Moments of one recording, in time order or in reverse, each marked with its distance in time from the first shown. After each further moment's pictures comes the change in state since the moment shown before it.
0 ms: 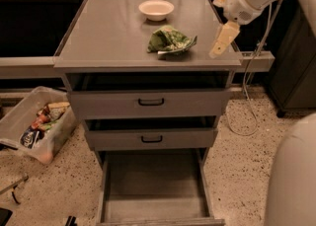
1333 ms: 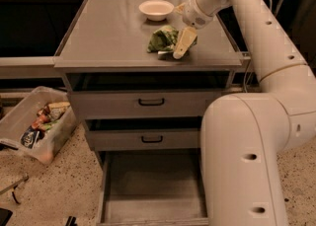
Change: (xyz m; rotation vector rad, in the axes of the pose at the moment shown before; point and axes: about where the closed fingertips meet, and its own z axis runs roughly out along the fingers) arm -0.074 -0.021 0.119 -0.116 -0.136 -0.090
